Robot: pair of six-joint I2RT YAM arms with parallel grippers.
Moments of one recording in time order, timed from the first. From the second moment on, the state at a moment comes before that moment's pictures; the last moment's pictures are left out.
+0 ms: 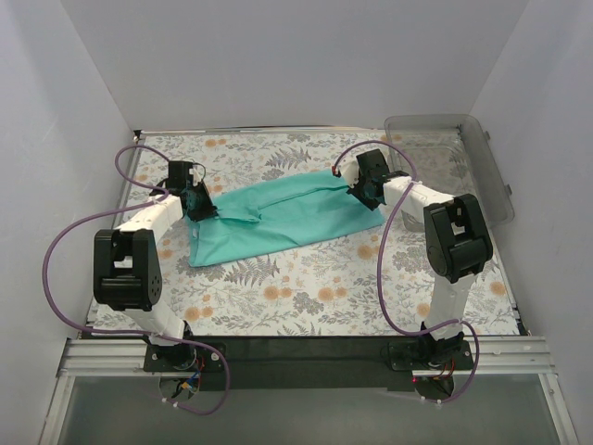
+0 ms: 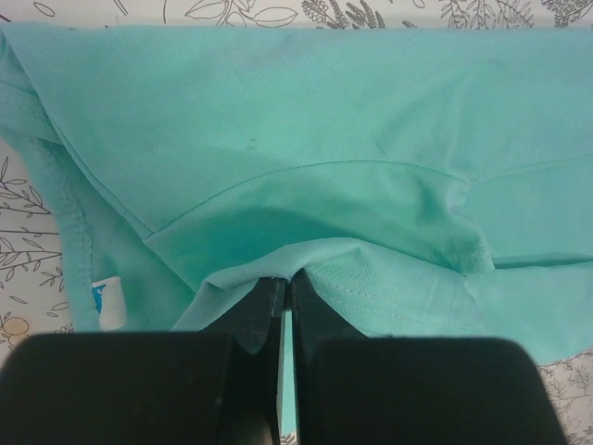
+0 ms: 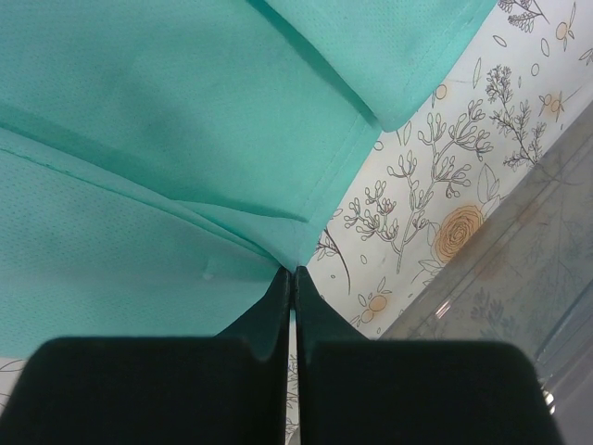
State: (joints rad) left arm -0.03 1.65 1.06 -0.34 0.12 -0.42; right arm 0.37 1.91 1.30 -0.35 0.11 -0.60
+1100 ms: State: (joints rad) left arm -0.02 1.20 0.93 -0.25 0.24 -0.42; right arm 0.37 1.85 1.39 -0.33 0.10 -0.60
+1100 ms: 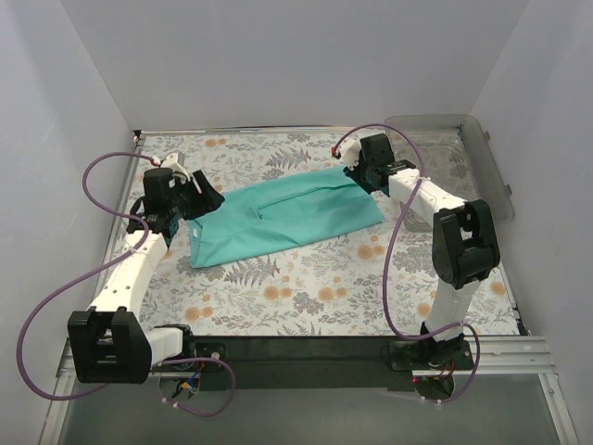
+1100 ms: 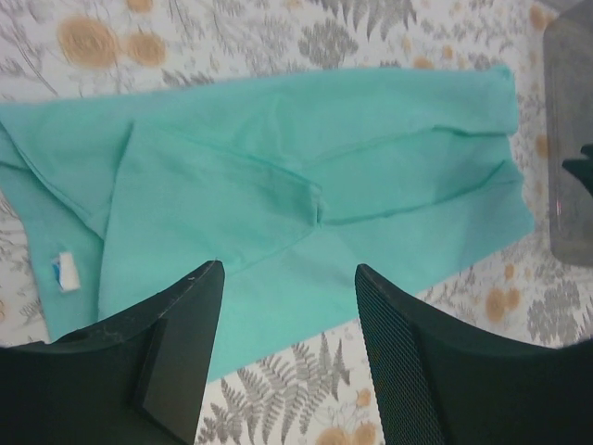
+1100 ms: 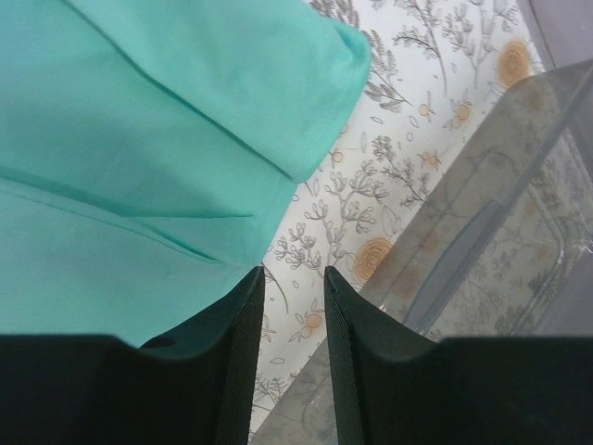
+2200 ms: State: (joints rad) left arm -0.12 1.86 1.01 -0.04 0.56 -0.67; right arm 0.30 1.71 1.24 -0.58 -0.72 -0.63
